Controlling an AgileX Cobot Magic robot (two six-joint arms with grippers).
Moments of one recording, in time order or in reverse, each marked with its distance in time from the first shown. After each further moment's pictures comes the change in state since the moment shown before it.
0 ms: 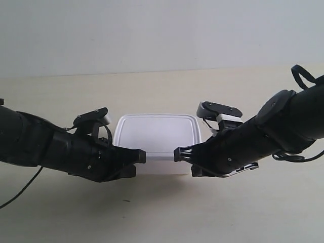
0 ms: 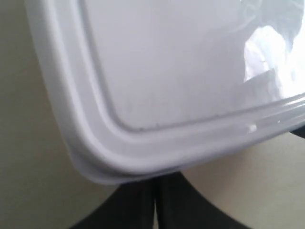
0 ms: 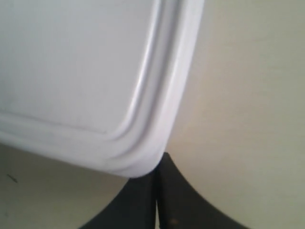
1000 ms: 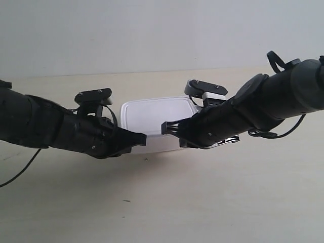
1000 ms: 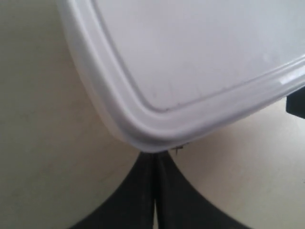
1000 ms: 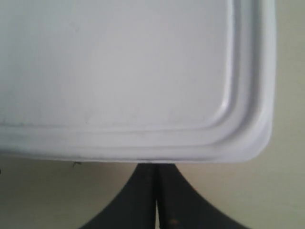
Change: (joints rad) left arm 0.000 0.014 -0.108 0.029 -0.159 0.081; right arm 0.000 0.123 -0.204 0.000 -0.070 -0.007
